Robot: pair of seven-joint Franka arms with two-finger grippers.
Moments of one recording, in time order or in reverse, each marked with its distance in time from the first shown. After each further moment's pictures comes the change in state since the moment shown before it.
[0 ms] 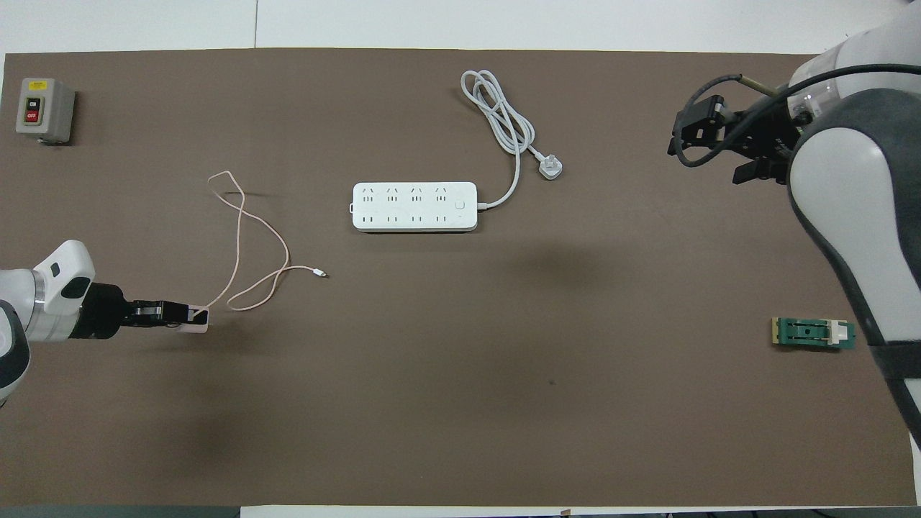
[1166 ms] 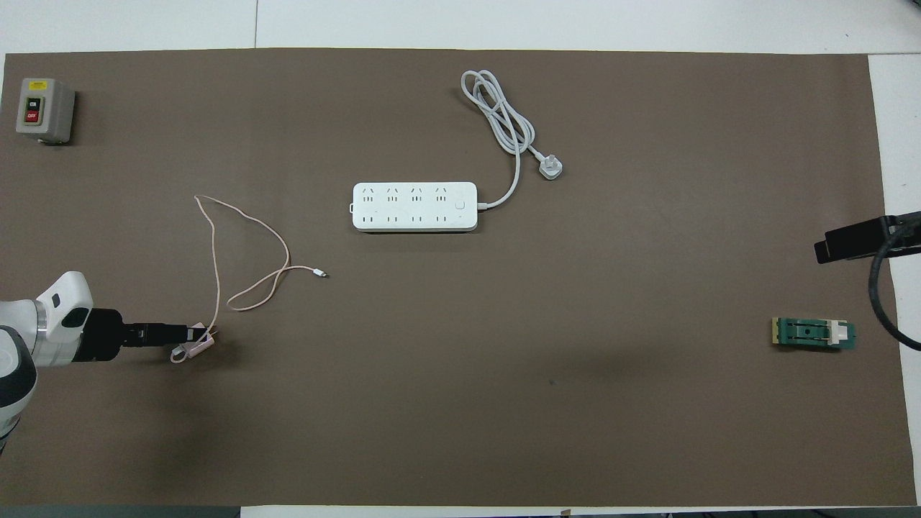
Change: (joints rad) left arm 0.056 0.010 0.002 -0.083 -0.043 0.065 0.133; right arm -0.074 -0.292 -0.009 -0.113 -0.173 -0.266 -0.420
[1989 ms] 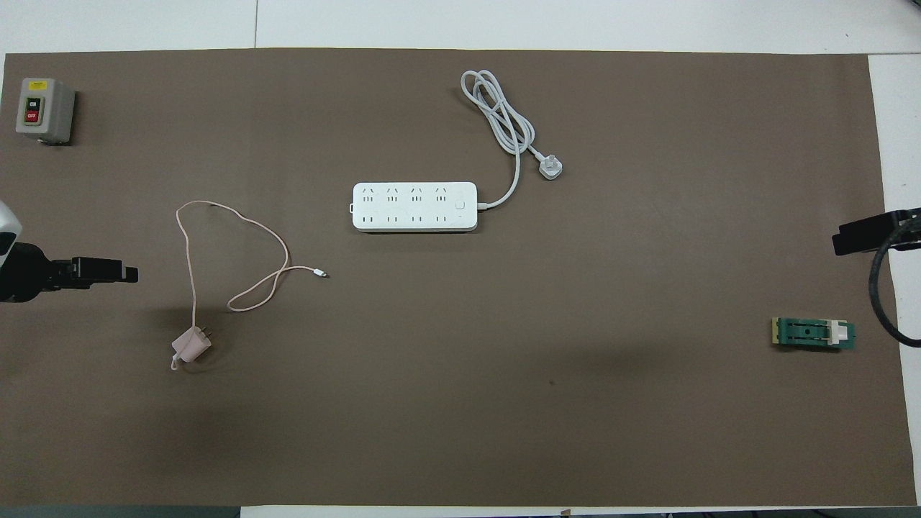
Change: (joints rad) left arm -0.029 0.005 -0.008 0.319 0.338 -0.058 -0.383; right arm 0.001 0.000 0.001 -0.003 -0.069 0.038 -0.003
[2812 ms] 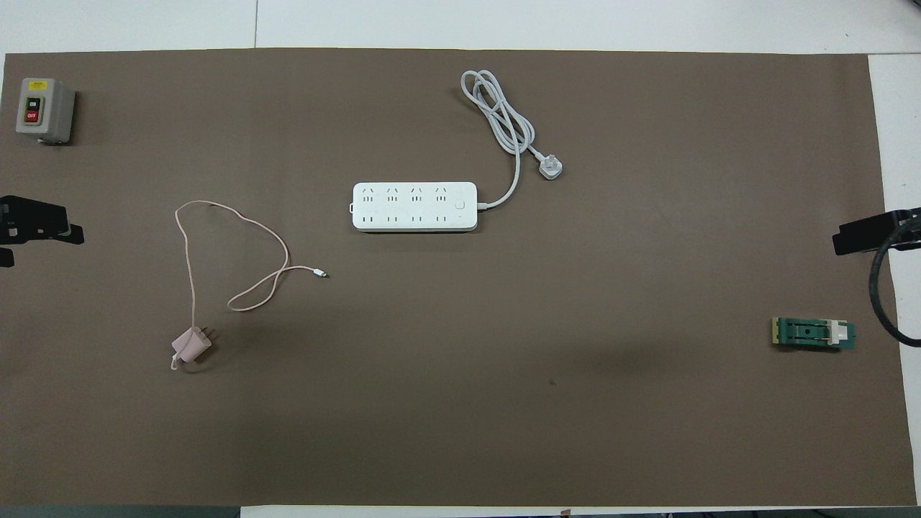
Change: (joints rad) left arm -0.107 -0.012 -0.010 0.380 0.186 -0.362 -0.402; right arm 0.000 0.000 0.000 0.000 0.000 0.000 0.000
